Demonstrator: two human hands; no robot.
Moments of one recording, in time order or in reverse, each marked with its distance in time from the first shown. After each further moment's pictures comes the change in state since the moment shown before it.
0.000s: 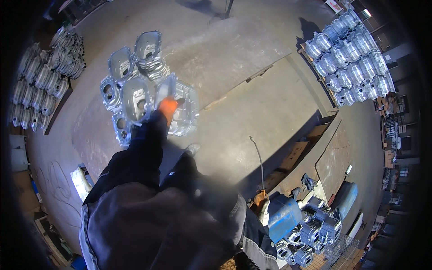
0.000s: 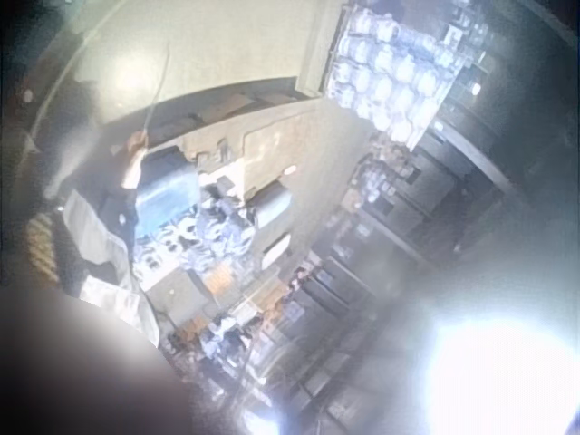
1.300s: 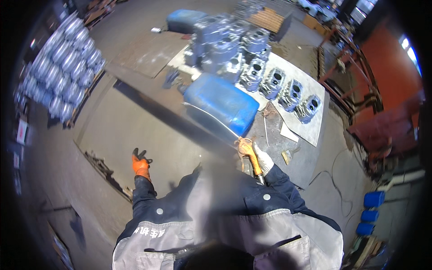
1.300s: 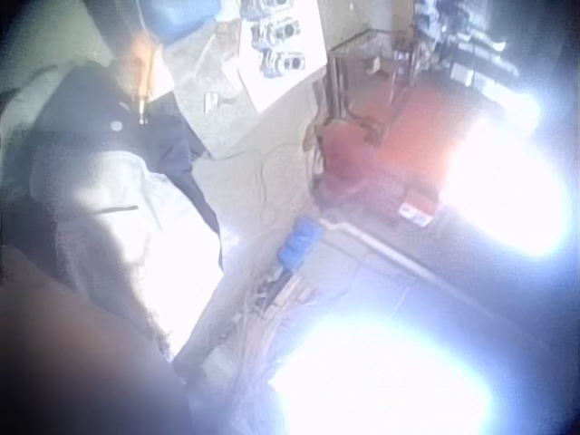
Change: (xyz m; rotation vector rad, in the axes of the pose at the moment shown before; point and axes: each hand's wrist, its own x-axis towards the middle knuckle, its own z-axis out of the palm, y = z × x) left_hand -0.179 0.359 0.234 -0.410 -1.172 0.436; right_hand -0.192 0.159 -0.019 1.228 0.648 -0.623
